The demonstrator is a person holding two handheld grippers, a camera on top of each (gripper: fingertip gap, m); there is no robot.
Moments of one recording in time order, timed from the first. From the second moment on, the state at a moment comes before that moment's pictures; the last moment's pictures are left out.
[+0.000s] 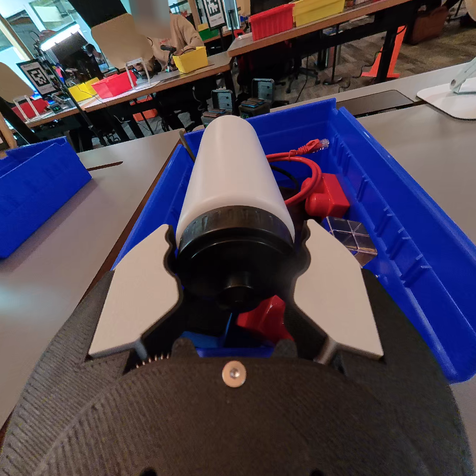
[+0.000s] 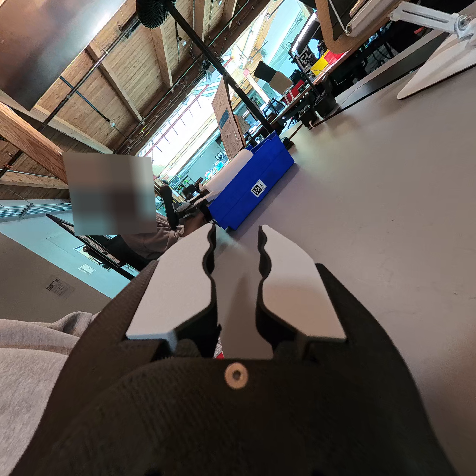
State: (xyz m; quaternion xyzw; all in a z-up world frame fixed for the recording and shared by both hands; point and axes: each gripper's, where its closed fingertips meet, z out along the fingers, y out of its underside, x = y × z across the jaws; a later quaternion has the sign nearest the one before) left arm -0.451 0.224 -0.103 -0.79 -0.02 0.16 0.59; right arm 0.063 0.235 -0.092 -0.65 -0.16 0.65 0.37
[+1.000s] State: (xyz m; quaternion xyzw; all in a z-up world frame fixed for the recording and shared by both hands) left arm -0.429 0.189 0.031 -0.66 -0.07 0.06 0.75; right arm 0.064 0.236 -0.093 -0.65 -0.15 0.65 0.36
